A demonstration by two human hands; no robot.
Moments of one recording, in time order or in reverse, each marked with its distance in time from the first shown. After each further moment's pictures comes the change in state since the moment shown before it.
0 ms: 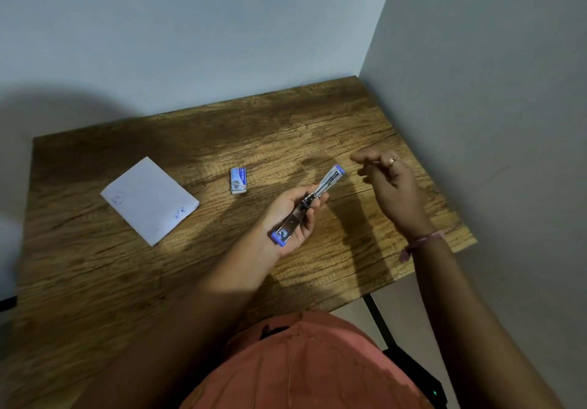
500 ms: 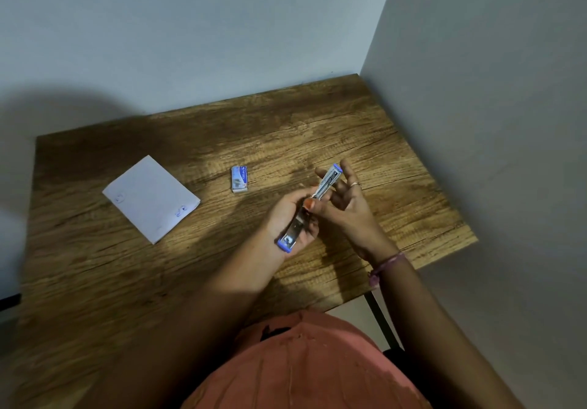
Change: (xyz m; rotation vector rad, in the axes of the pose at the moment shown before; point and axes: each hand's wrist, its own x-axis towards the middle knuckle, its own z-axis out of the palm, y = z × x) left_hand 0.004 -0.011 0.002 0.123 0.106 0.028; right_hand -0.029 0.011 0.057 0.482 -0.204 0.301
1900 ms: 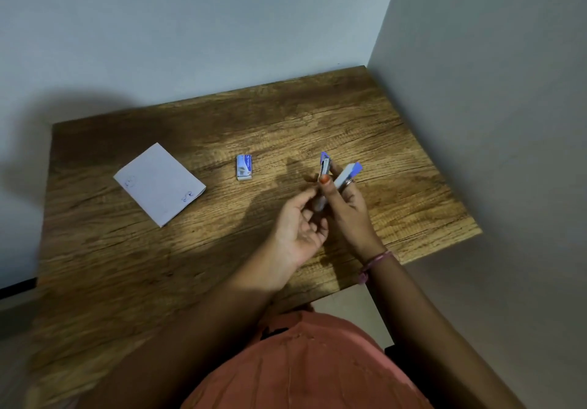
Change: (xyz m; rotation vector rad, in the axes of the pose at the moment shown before) left_hand -0.008 -0.036 0.005 -0.233 0.122 0.085; right_hand -0.008 0.018 0.014 0.136 0.093 -0.083
